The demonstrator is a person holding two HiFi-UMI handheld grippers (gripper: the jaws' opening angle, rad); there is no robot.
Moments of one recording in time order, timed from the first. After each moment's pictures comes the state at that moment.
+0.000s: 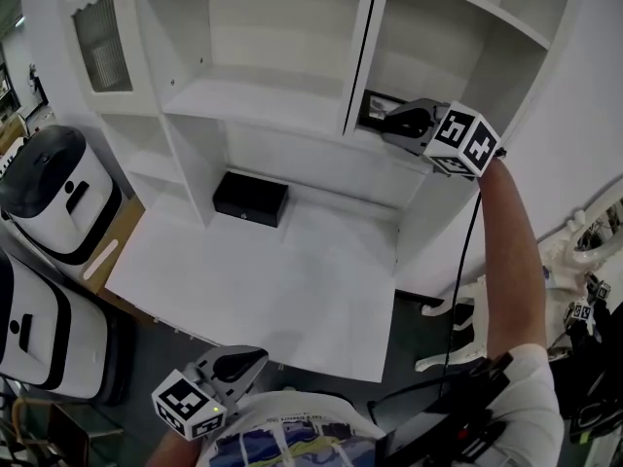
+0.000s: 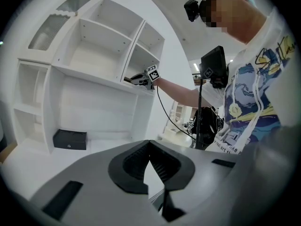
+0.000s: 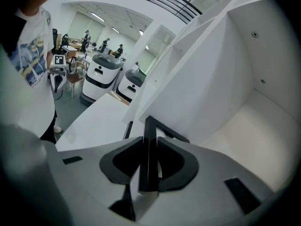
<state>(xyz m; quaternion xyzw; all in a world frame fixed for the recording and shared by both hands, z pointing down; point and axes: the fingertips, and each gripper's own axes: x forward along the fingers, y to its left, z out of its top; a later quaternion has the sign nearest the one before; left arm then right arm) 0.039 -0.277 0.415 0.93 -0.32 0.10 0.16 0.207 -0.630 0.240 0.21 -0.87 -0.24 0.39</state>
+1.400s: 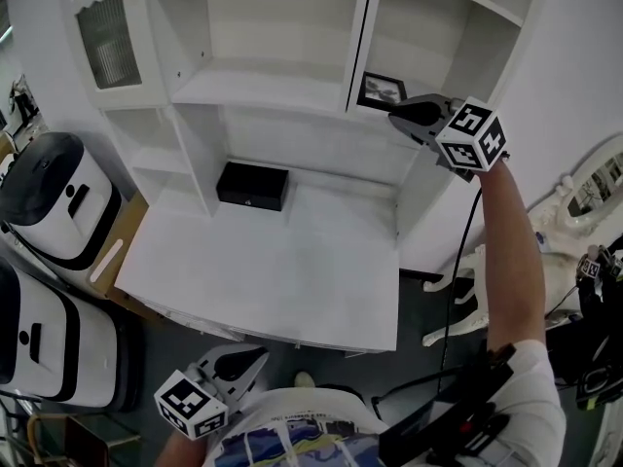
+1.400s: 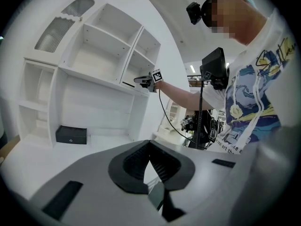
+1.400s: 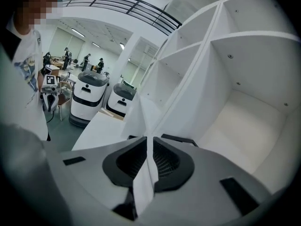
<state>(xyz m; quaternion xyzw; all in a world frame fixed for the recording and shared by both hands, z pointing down) -0.007 -0.219 0.414 0.94 -0.30 0.09 0.17 0.202 -0.565 0.217 0.28 -0.89 -0.17 0.30</state>
